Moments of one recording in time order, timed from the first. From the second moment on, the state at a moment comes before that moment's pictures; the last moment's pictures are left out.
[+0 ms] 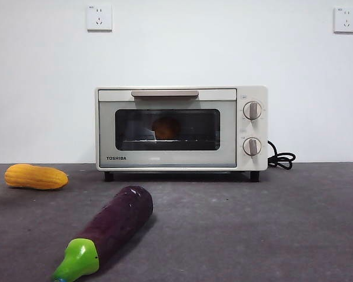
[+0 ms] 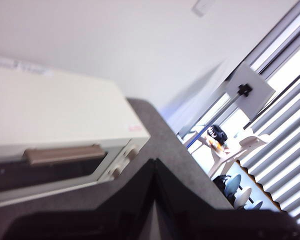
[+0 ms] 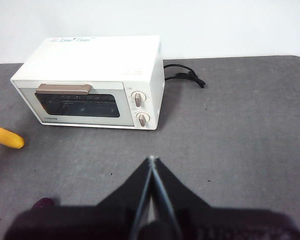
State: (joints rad) left arm -0.14 1.13 1.36 -0.37 0.63 -0.49; right arm 0.86 0.83 1.67 -1.36 0.62 0.39
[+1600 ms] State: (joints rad) left arm 0.01 0.66 0.58 -0.01 0.25 0.25; right arm 0.86 0.83 1.67 -1.36 0.62 0.39
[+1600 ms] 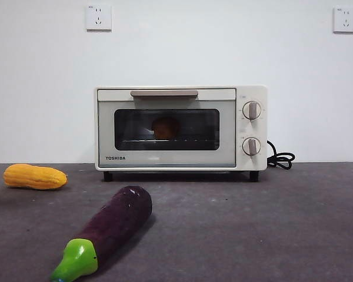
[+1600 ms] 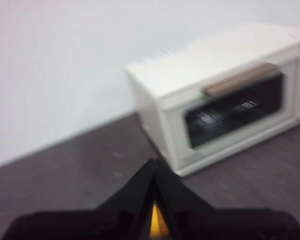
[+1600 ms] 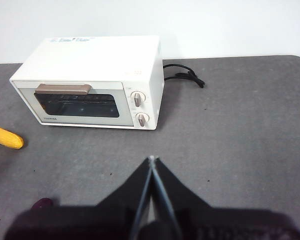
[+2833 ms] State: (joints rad) left arm 0.01 0.01 0.02 -0.17 0.00 0.09; right arm 0.86 0.83 1.67 -1.36 0.62 0.39
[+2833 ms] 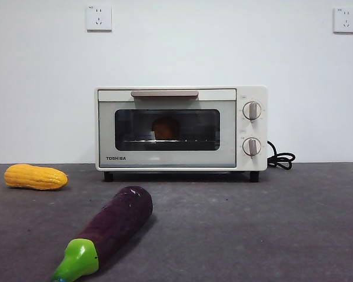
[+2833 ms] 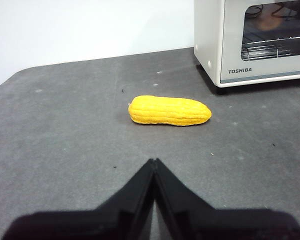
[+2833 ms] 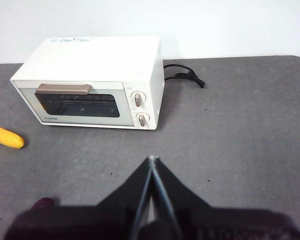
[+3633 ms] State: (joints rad) left arm 0.01 0.02 0.02 -0.17 0.00 0.09; right arm 0.86 0.83 1.67 -1.36 0.62 0.39
